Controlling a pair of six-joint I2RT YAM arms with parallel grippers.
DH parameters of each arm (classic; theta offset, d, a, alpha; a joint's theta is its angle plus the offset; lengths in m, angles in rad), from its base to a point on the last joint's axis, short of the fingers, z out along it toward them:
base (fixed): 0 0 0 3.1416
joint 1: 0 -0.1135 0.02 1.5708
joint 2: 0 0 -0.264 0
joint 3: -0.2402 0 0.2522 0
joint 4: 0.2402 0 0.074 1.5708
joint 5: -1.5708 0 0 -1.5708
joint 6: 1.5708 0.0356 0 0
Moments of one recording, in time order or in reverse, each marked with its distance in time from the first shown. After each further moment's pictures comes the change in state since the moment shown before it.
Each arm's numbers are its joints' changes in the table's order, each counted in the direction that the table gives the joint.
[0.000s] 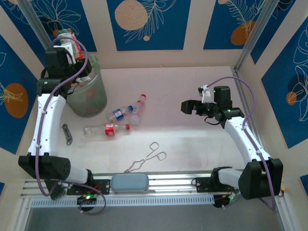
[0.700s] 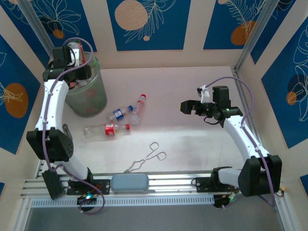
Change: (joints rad) left arm -0.071 0.231 -0.077 0.097 -0.035 0.208; right arm -0.006 0.032 0.000 -0.008 -0.003 -0.004
